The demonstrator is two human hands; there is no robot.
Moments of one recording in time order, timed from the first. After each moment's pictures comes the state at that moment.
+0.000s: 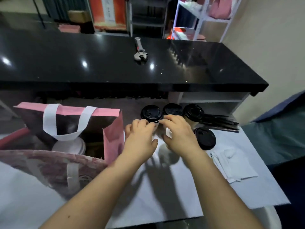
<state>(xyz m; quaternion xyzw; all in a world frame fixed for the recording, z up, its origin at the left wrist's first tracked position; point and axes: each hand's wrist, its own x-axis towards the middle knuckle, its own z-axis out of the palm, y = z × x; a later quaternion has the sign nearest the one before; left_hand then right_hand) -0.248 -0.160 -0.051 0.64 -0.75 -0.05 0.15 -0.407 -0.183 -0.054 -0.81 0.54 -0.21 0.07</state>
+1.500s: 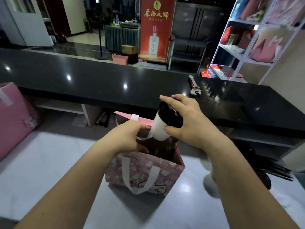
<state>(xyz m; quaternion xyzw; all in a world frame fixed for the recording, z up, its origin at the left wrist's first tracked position) -0.012 -0.134 0.053 0.60 -0.75 -0.22 0.17 -0.231 -0.165 0.119 -0.88 0.41 -0.21 0.14</state>
